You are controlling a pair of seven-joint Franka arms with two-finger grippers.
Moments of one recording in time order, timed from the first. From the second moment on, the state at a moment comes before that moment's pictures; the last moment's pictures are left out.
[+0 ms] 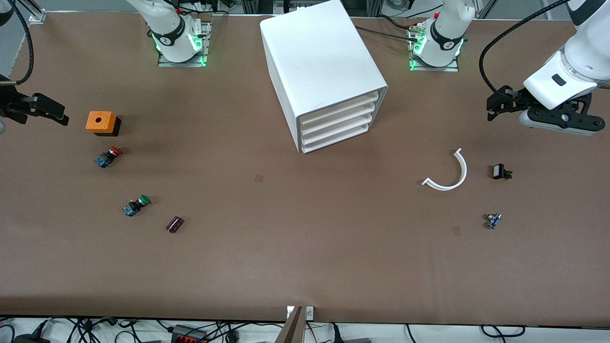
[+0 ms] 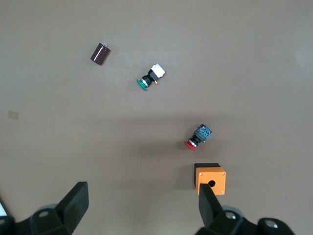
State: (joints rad) left arm -0.04 -0.05 -0.07 -1.73 0.02 1.66 0.08; right arm -0.05 0.02 -0.03 -1.63 -0.03 1.62 -0.06
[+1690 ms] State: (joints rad) left arm -0.04 -0.05 -0.07 -1.73 0.02 1.66 0.08; right arm -0.05 0.02 -0.03 -1.63 -0.03 1.60 -0.06
